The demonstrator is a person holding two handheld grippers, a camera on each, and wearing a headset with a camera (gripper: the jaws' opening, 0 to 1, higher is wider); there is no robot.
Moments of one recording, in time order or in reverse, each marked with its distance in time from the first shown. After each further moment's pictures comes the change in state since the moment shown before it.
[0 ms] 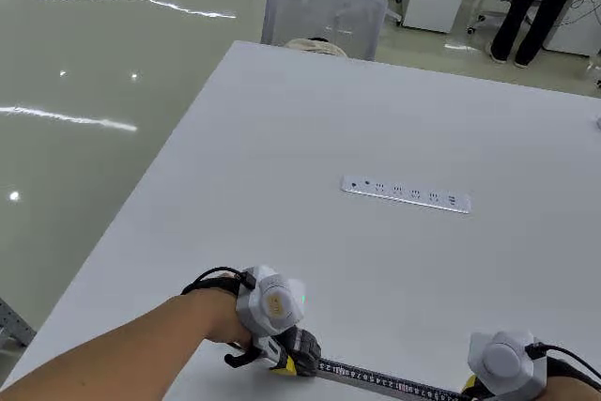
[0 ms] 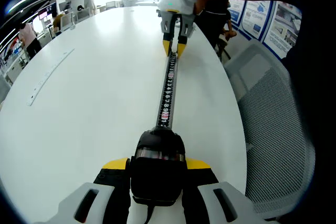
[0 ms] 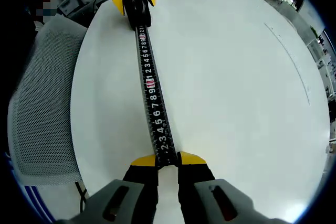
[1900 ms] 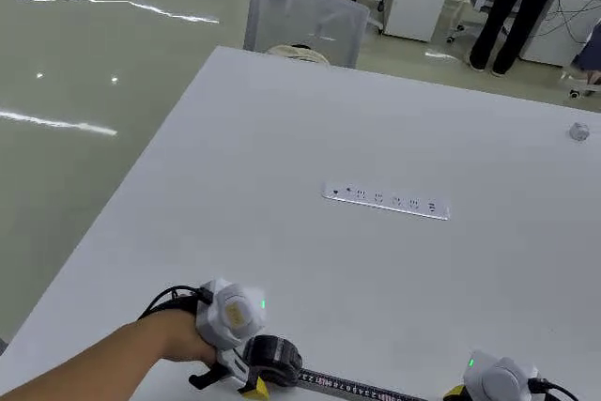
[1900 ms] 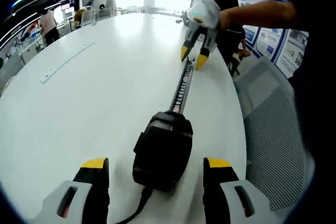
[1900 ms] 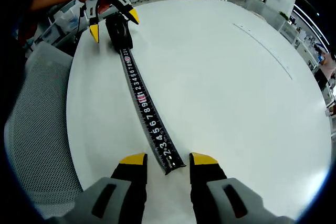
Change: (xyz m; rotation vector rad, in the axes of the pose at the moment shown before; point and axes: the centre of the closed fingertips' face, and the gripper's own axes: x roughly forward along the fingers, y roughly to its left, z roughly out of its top) left arm -0.015 0.008 -0.025 -0.244 -0.139 0.084; right arm -0.005 0.007 0.004 0.218 -0.214 -0.126
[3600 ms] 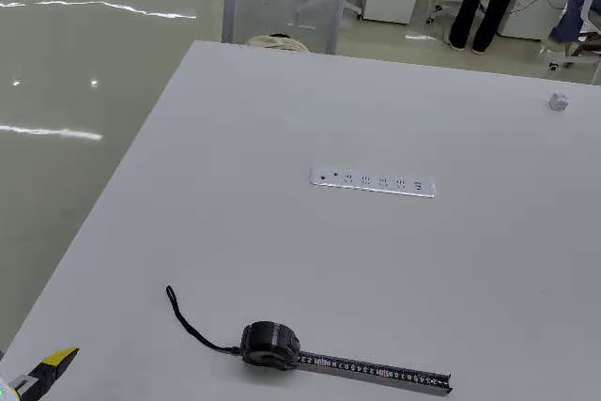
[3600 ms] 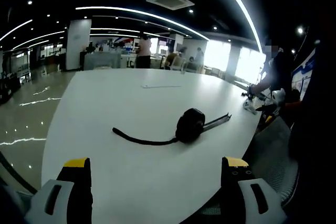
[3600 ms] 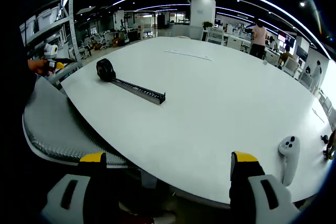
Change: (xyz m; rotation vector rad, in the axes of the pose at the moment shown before) left arm -0.178 -0.024 -0.106 -0.426 -0.471 0.493; right arm -0.132 0.067 -0.121 0.410 -0.359 -0.356
